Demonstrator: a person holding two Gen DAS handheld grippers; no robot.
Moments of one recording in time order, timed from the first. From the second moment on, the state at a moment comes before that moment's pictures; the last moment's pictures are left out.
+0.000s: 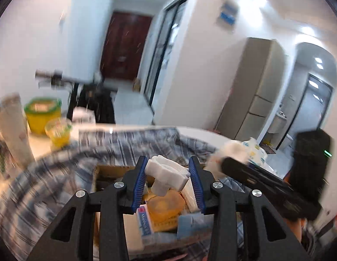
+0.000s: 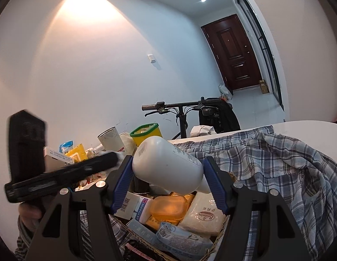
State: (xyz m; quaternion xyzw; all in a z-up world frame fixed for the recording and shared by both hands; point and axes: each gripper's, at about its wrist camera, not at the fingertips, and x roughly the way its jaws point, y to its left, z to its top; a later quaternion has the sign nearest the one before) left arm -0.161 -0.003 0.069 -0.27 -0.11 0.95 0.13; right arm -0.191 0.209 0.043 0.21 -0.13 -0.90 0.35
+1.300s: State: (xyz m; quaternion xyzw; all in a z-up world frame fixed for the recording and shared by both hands) left arm -0.121 -0.011 0.058 -0.21 -0.03 0.97 0.07; right arm -0.199 0.201 0.033 0.23 -0.10 -0.91 0.33
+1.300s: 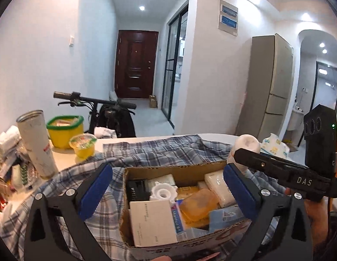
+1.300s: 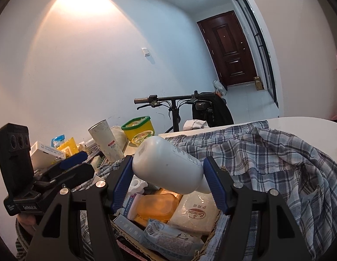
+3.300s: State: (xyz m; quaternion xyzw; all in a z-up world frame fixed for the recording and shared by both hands) left arm -0.119 -0.050 0.059 -0.23 -0.06 0.97 0.04; right arm -0.088 0.223 0.060 0.17 0.04 -0.92 0.34
